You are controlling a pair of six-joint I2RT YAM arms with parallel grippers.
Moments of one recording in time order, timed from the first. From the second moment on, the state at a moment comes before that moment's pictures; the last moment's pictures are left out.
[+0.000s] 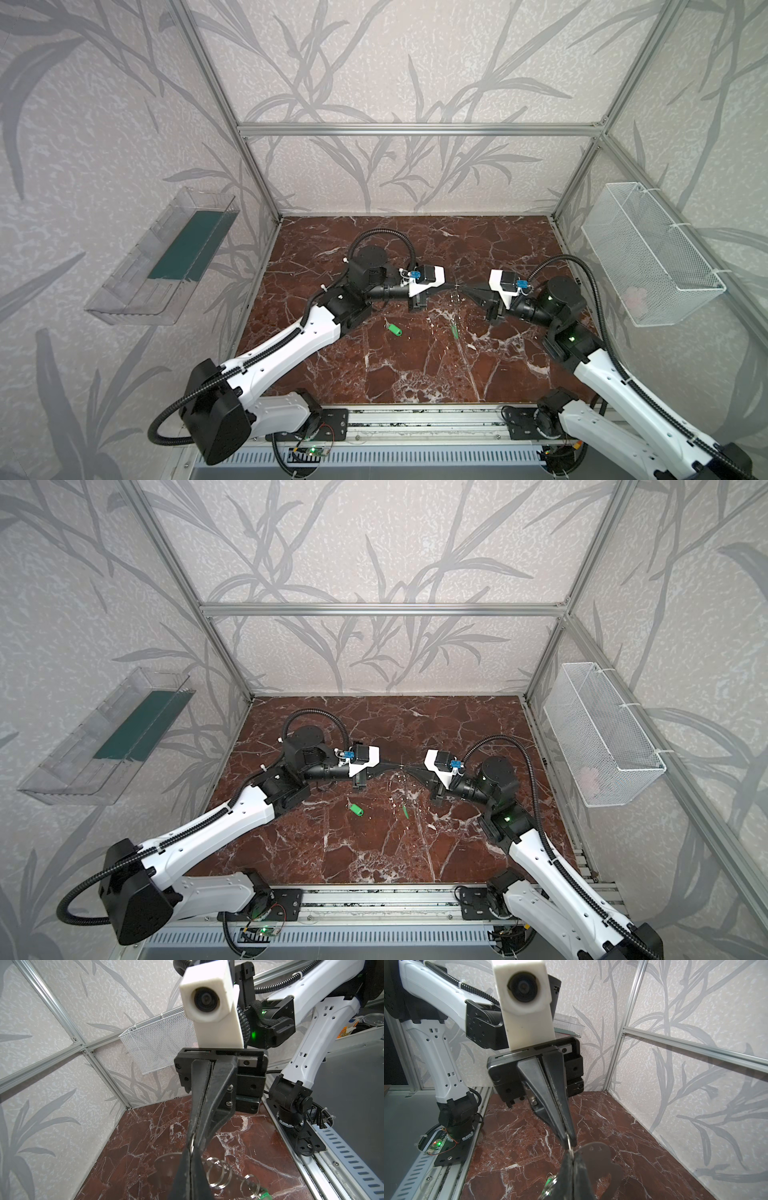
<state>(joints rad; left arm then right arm) -0.72 1.25 1.01 0.11 0.74 0.44 0.46 0.83 0.64 0.22 -0.78 -0.15</state>
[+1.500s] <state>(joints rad) -0.82 1.33 1.26 -0.40 0.45 0.74 0.47 0.86 0.69 0.00 -0.74 -0.29</state>
